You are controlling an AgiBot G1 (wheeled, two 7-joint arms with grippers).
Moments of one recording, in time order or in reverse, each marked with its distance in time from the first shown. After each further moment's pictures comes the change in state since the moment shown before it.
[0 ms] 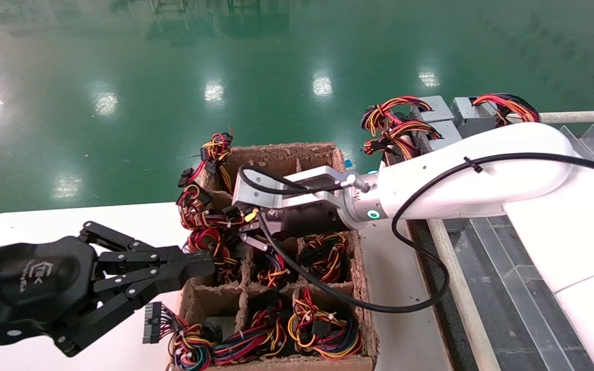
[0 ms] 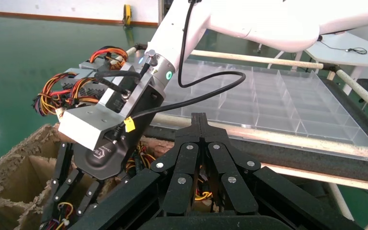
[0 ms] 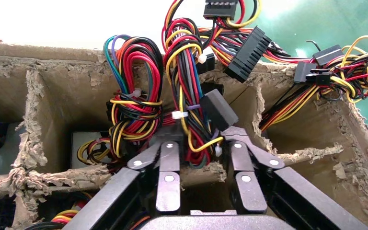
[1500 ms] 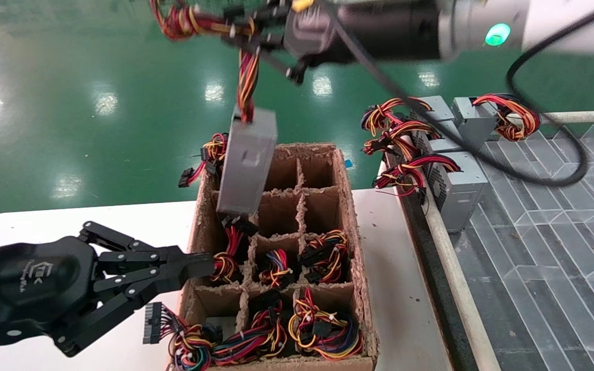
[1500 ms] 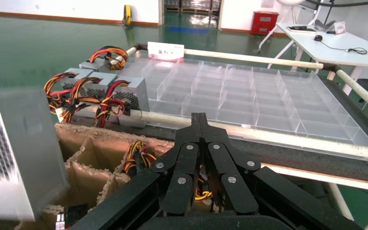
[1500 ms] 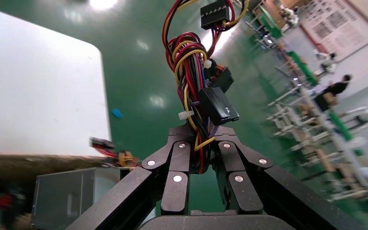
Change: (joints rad) left arm 0.000 0.000 0.000 0.000 0.000 0.000 0.000; right arm 0.265 0.186 0.159 0.259 0.104 -0.042 0.061
